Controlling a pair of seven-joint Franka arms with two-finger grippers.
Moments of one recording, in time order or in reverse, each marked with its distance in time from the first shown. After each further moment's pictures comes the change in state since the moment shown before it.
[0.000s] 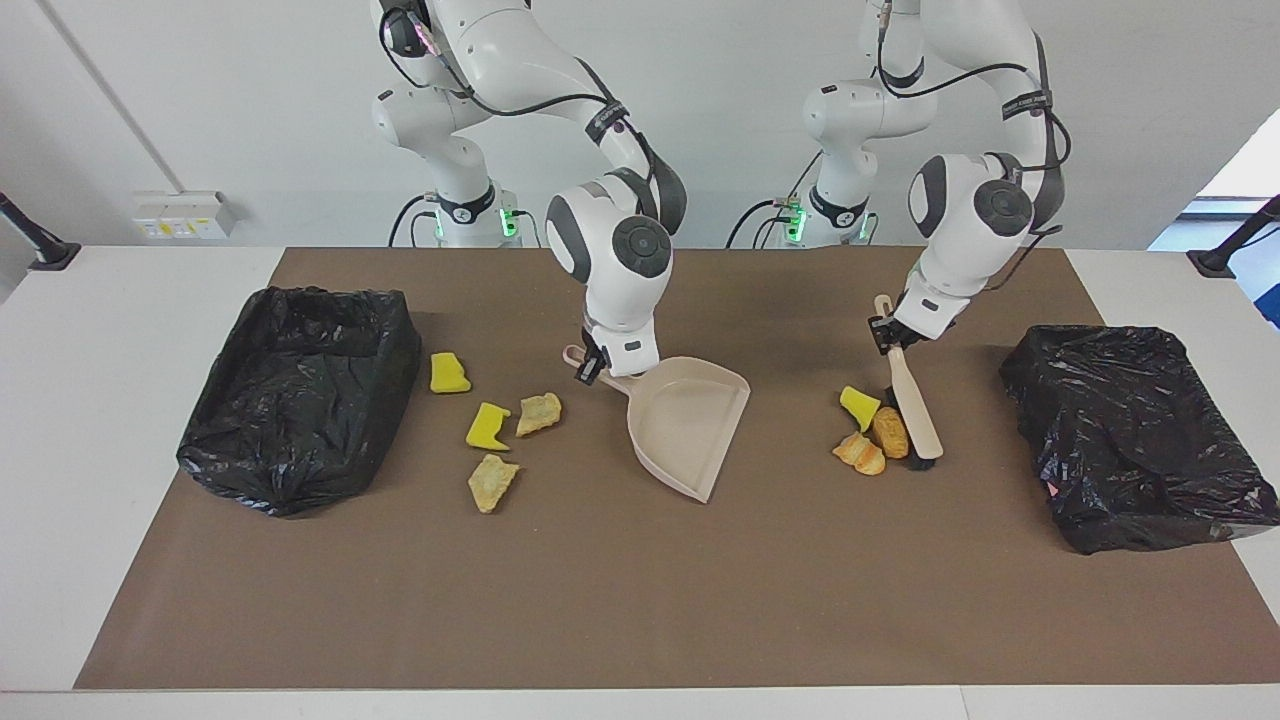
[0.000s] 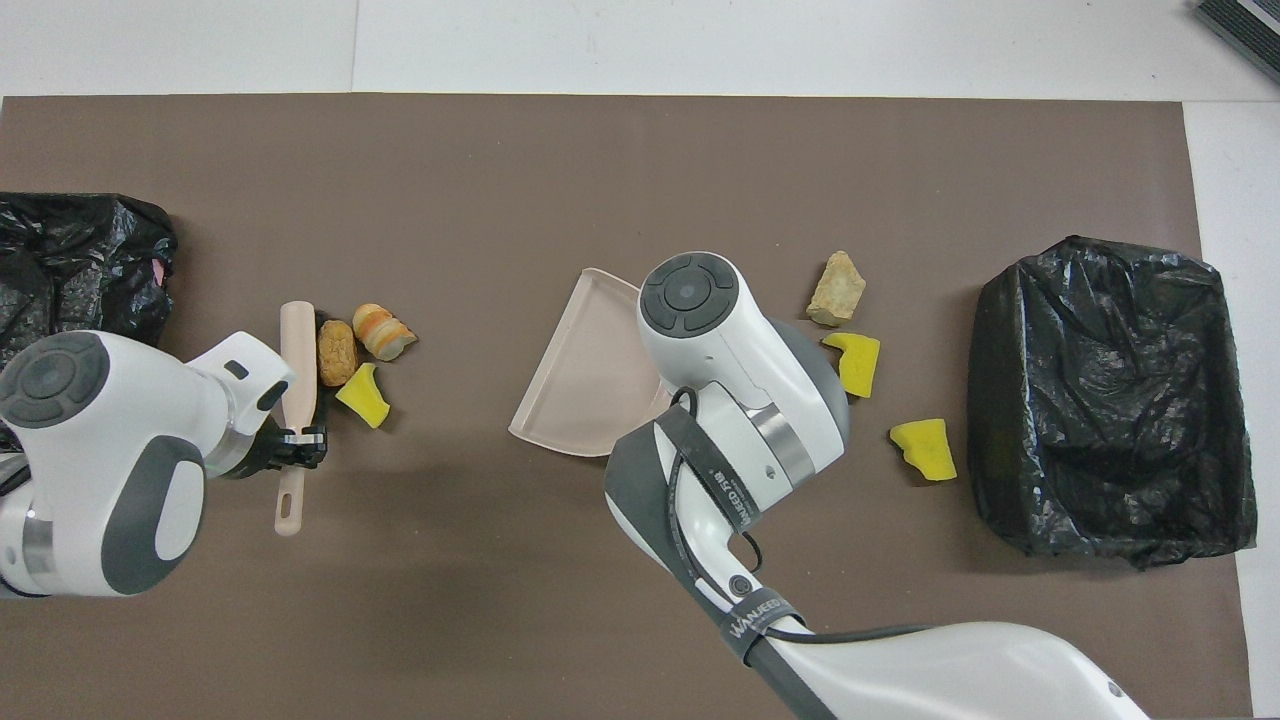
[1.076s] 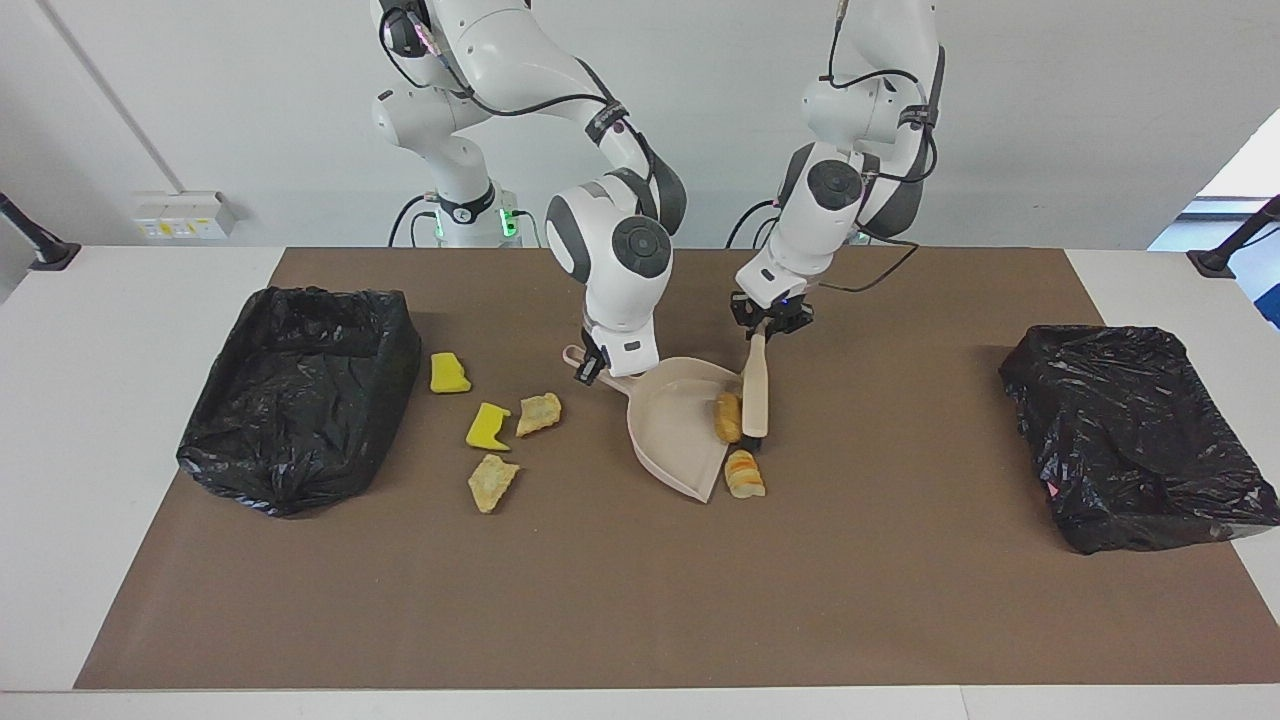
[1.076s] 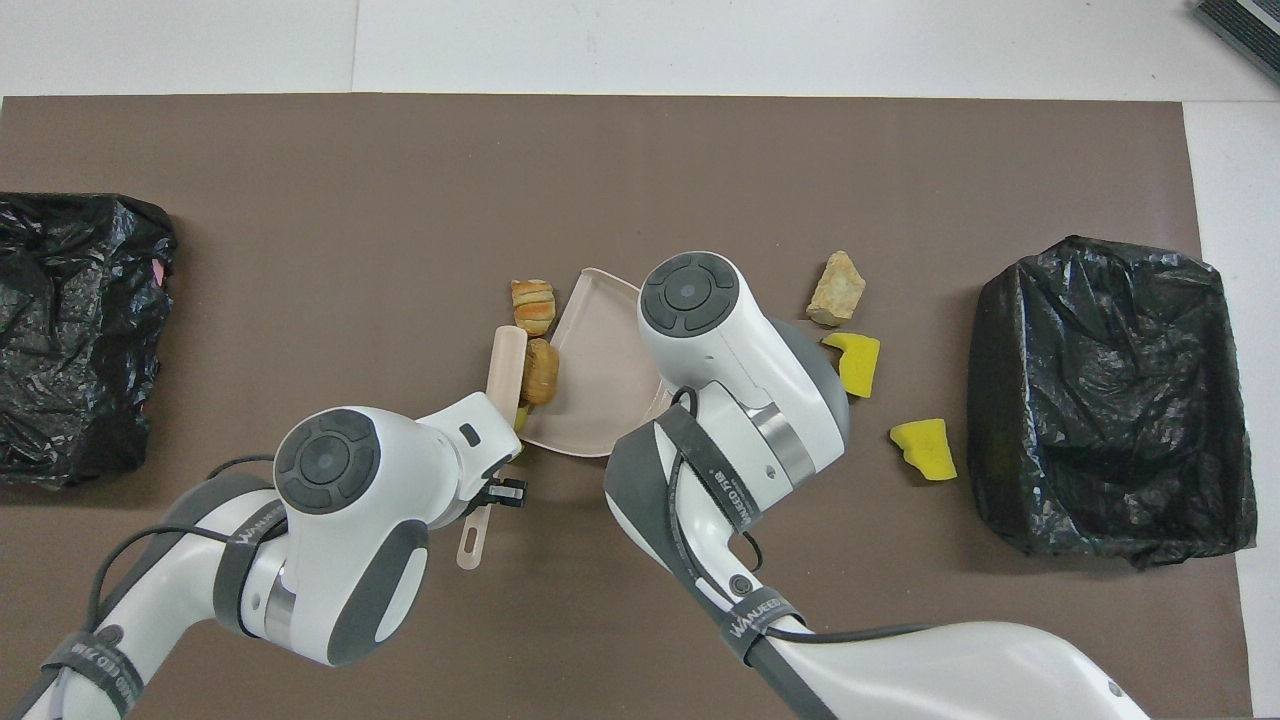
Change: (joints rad) left arm -0.410 0.022 -0.006 -0.008 -0.157 0.132 -0.010; right arm 0.000 0.000 -0.001 0.000 0.000 0.000 0.000
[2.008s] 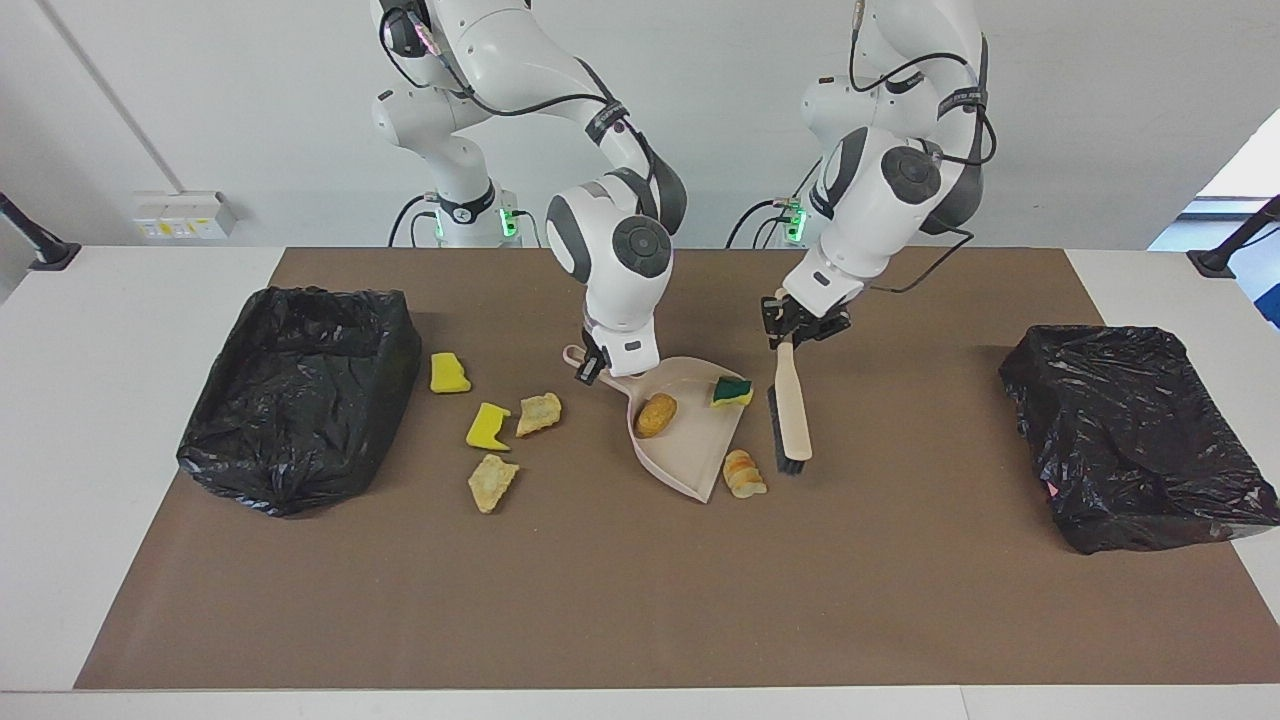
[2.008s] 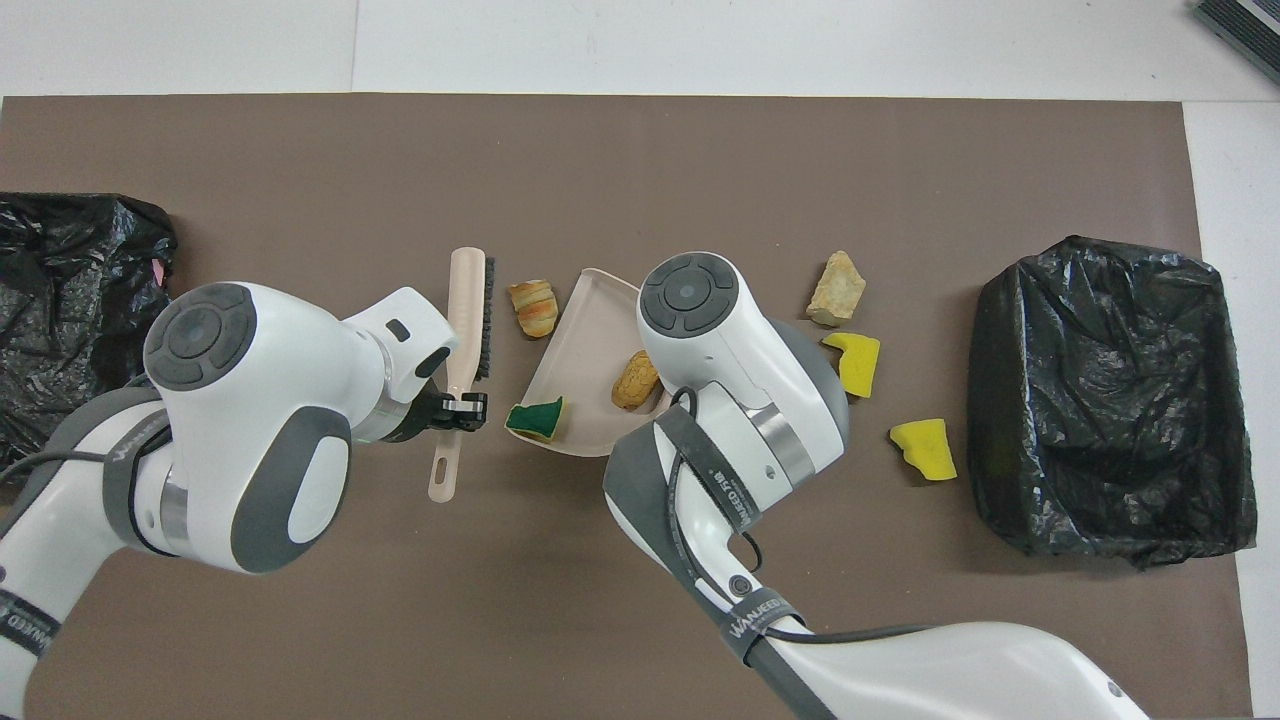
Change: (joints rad) left arm 0.139 0.119 0.039 0.284 -0.016 -0.181 0.010; right arm 0.000 0.000 0.001 0.000 0.000 0.000 0.000
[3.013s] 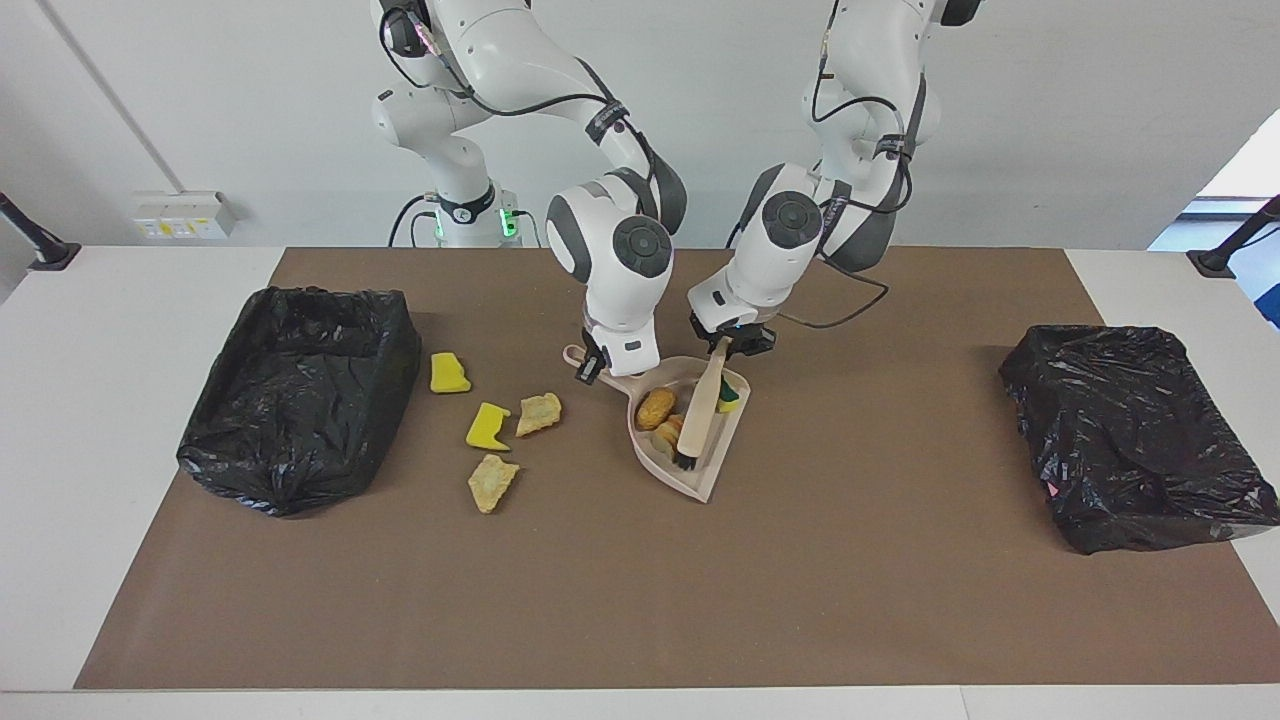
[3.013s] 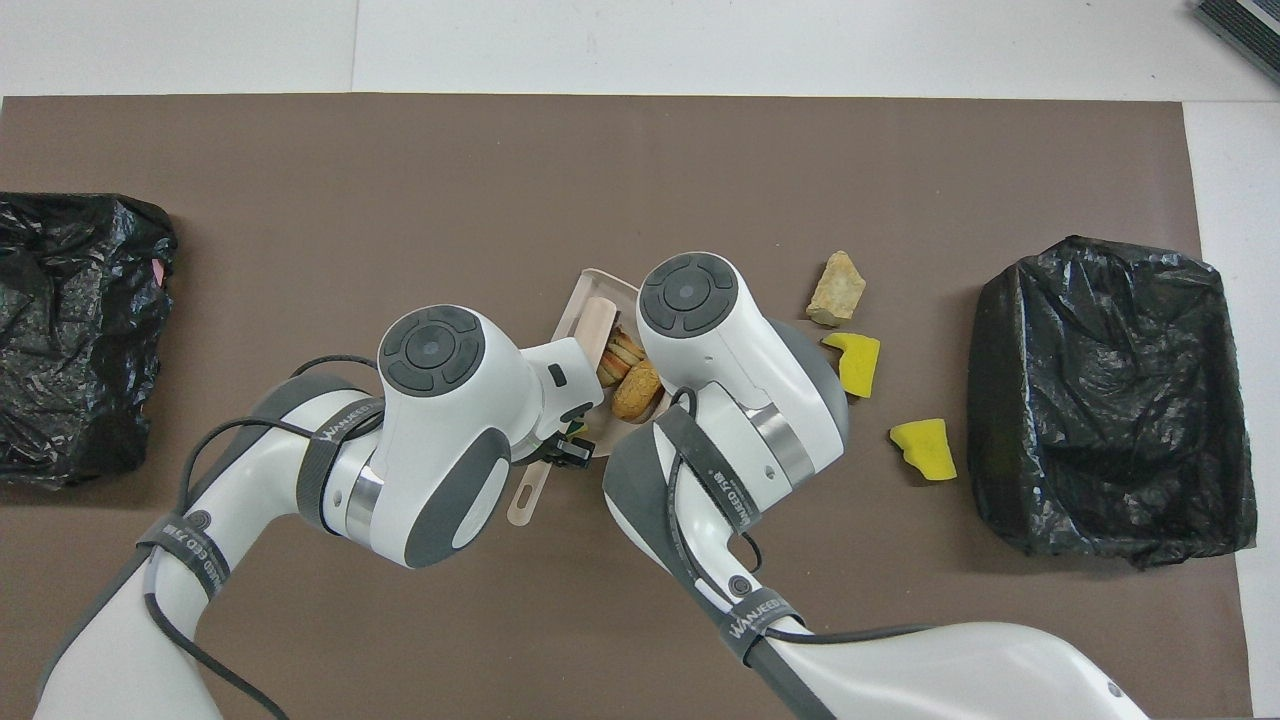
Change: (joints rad) left arm -0.160 0.106 -0.029 0.048 0.043 0.001 0.092; right arm 0.000 0.000 0.000 0.000 0.000 -0.001 0.000
